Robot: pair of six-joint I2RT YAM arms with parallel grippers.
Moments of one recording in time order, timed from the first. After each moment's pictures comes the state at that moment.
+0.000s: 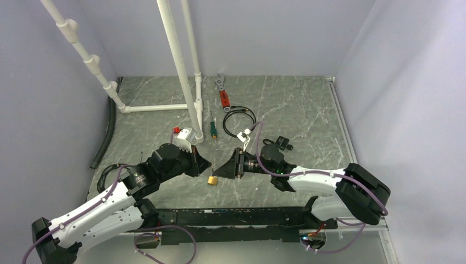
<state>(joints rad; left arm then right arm) -0.86 0.71 0.62 -0.35 0.01 -0.64 0.91 1.29 0.43 0.79 -0.51 0.99</state>
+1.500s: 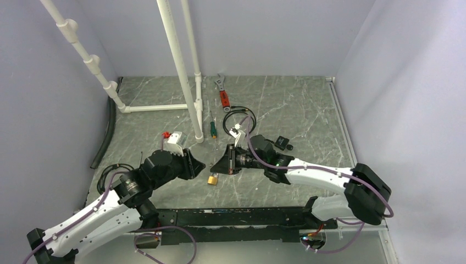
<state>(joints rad) -0.86 0.59 0.58 -0.42 -0.09 -0.66 0.96 1.32 0.64 0.40 -0.40 0.92</state>
